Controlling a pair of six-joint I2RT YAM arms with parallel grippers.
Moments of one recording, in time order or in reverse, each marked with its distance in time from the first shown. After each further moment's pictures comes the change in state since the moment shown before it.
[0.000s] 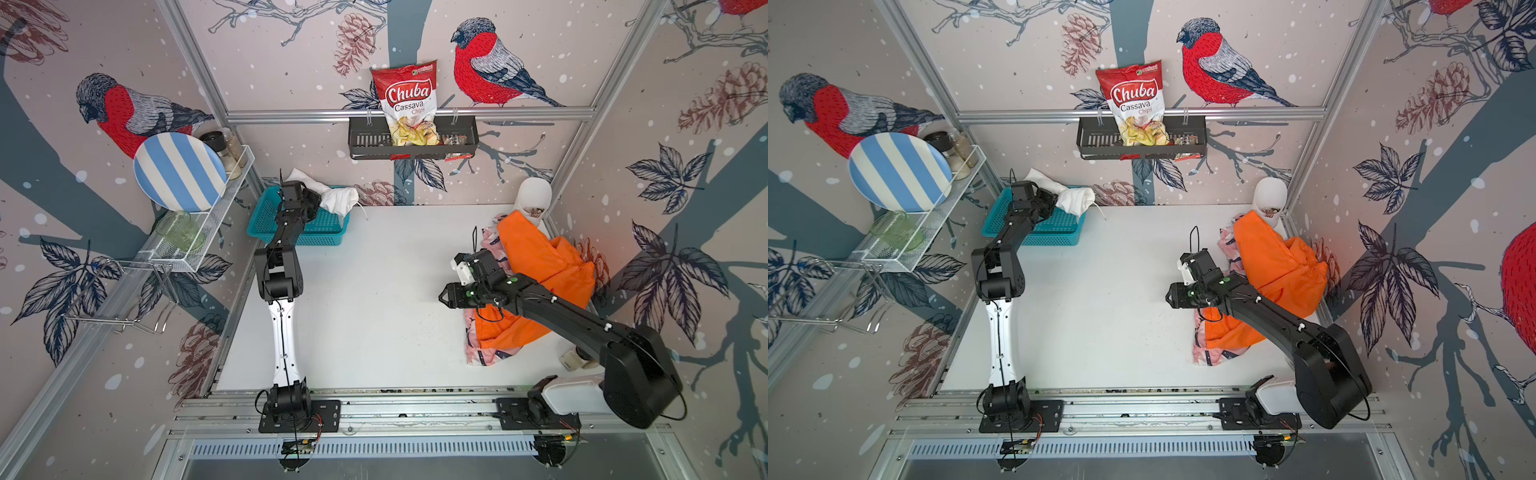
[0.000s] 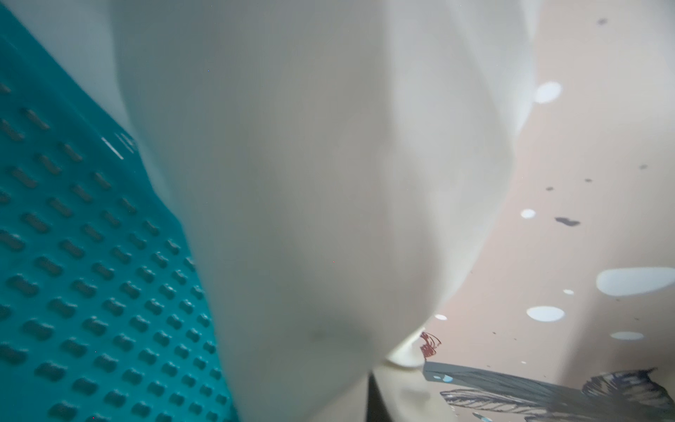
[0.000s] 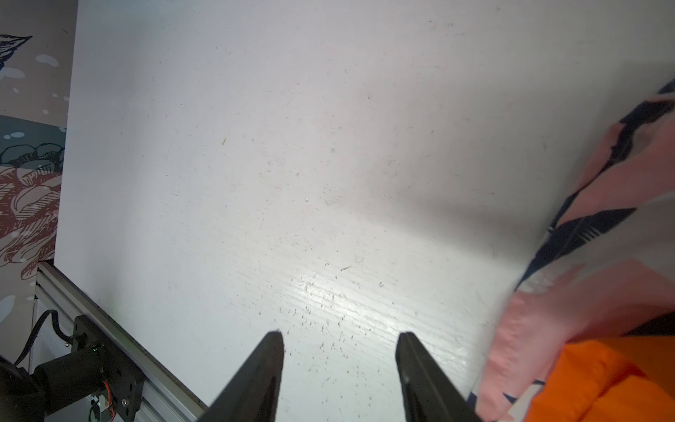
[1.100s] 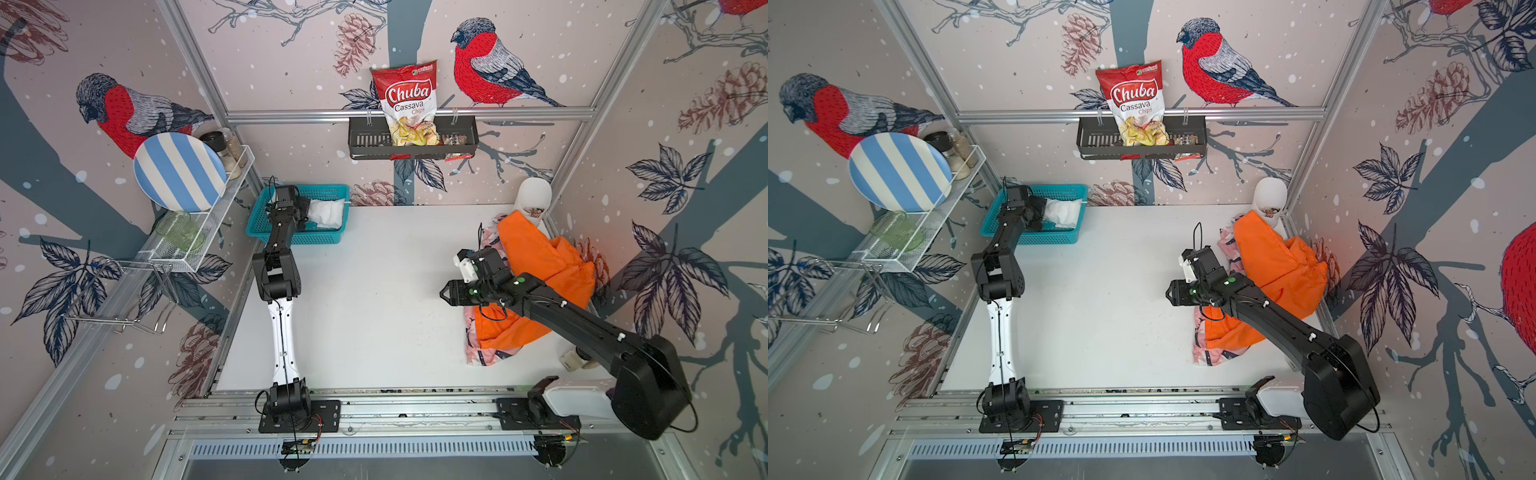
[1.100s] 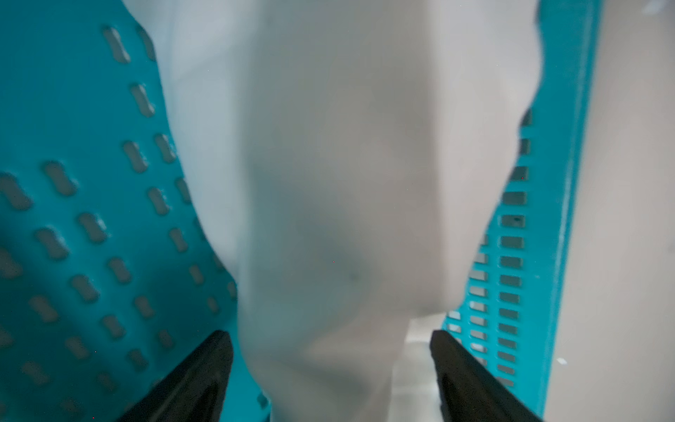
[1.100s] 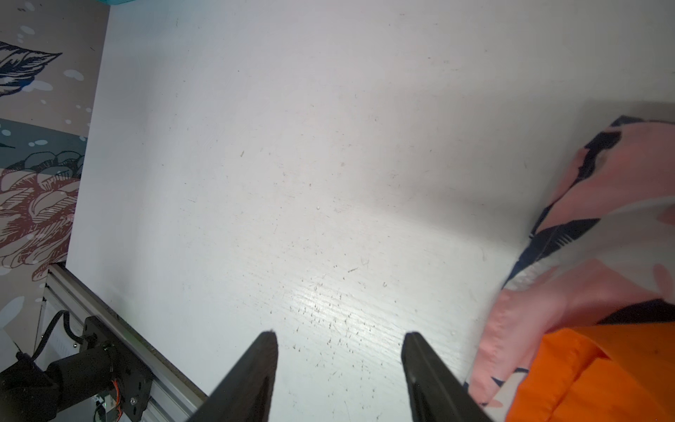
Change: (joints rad) left arm 0.040 0.084 0.223 -0.396 -0.206 -0.133; right arm 0.008 -0.074 0.029 -0.042 0.023 -0.005
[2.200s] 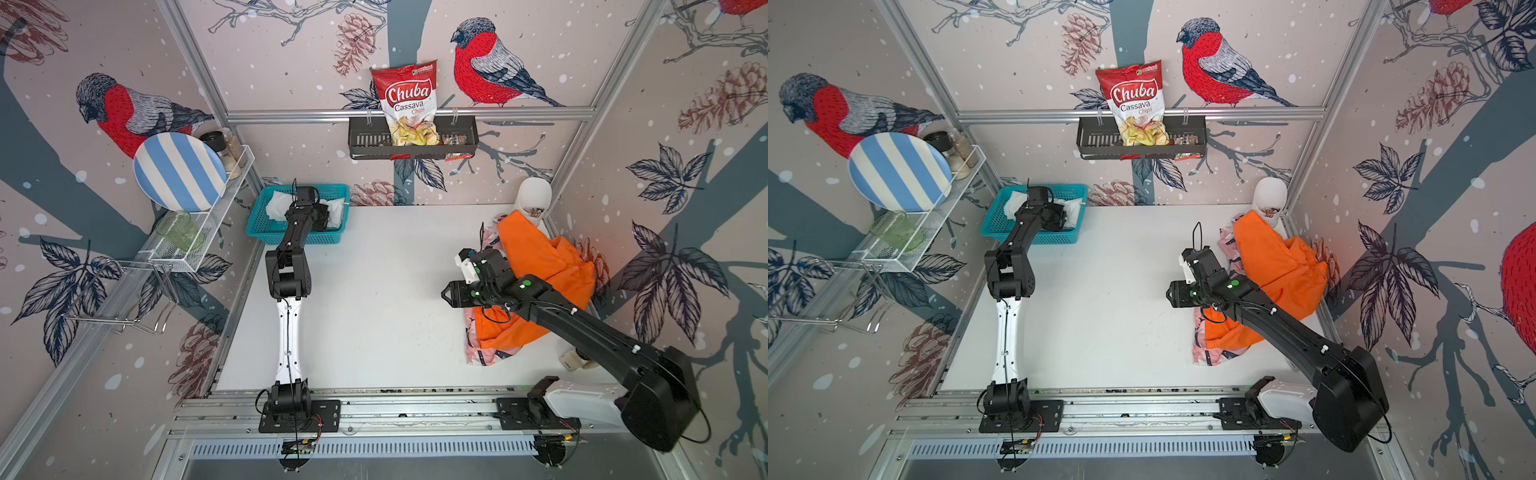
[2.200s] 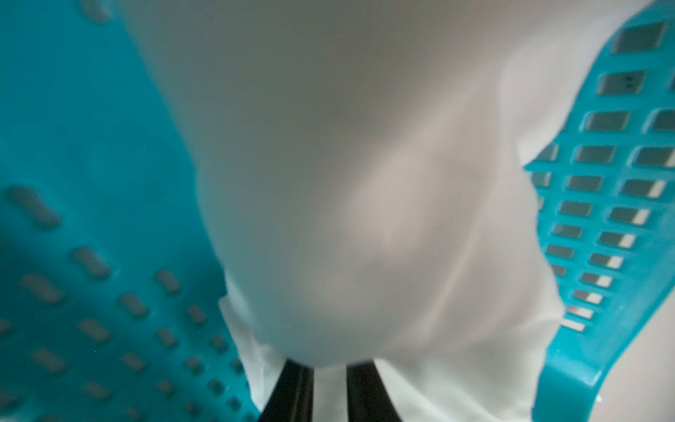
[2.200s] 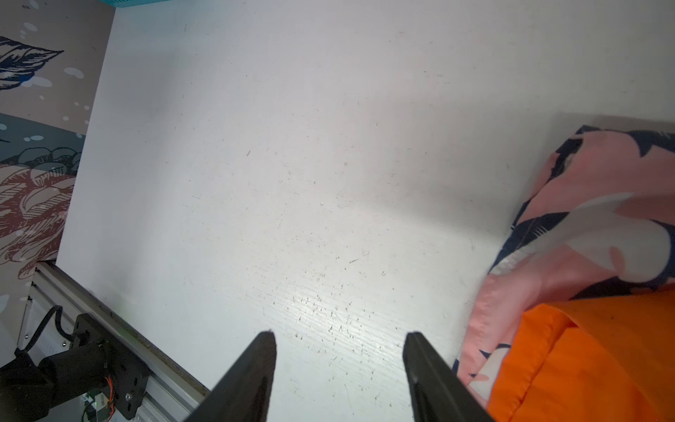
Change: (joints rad) left arm -0.102 0.060 0.029 -0.029 0.109 -0.082; right arm 0.040 -0.051 0.021 -0.062 0.068 0.006
